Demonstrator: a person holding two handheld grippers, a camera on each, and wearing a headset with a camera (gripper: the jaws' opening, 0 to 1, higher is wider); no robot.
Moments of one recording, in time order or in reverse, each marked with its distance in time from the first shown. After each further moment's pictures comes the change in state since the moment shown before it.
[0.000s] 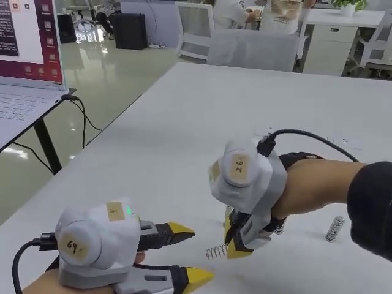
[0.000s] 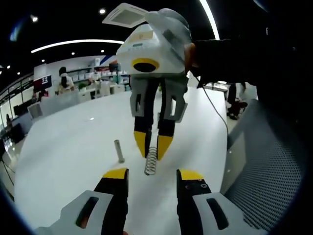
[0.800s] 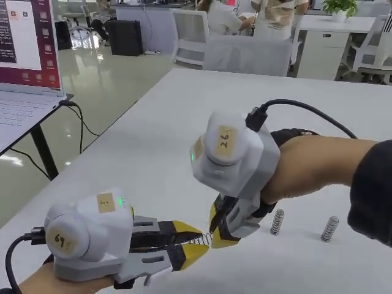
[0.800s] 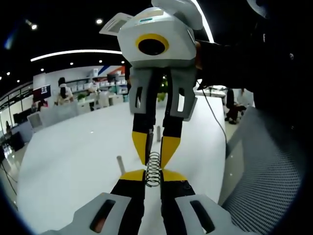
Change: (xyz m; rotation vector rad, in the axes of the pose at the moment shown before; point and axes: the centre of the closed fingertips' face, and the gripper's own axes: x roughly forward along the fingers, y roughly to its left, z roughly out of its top) left arm -0.006 0.000 0.026 0.036 -0.085 -0.009; right arm -0.024 0.006 0.030 -0.036 -0.013 -0.049
